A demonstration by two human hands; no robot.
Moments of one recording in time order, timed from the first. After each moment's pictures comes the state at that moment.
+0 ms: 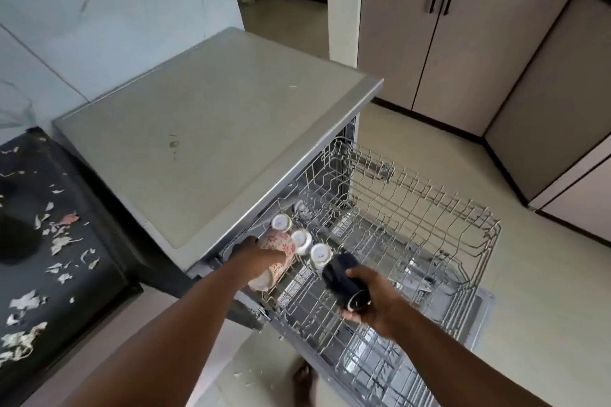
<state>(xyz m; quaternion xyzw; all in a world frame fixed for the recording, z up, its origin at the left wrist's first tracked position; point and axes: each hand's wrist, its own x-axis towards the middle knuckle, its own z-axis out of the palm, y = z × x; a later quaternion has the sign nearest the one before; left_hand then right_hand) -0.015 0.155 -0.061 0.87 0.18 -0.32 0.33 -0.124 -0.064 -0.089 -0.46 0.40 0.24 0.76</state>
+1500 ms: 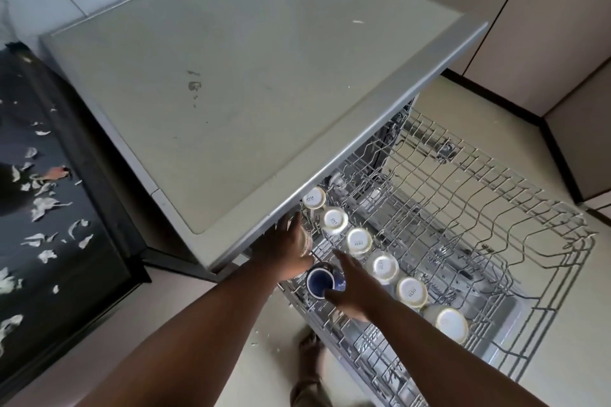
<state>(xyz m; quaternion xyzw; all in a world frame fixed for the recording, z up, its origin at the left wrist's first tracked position) 0.013 0.182 -0.148 0.96 -0.09 -0.27 0.06 -0.059 0.015 -0.187 -0.87 0.03 0.31 0.37</state>
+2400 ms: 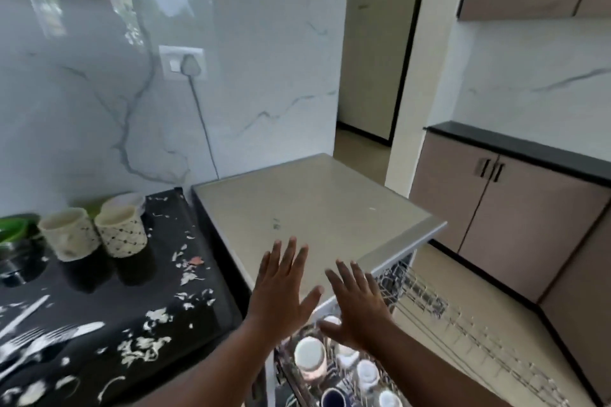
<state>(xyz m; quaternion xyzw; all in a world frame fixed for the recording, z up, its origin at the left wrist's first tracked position) -0.044 0.242 0.051 0.97 -0.13 0.18 0.10 -0.041 0.060 0.046 -0.98 -0.19 0.01 0.04</state>
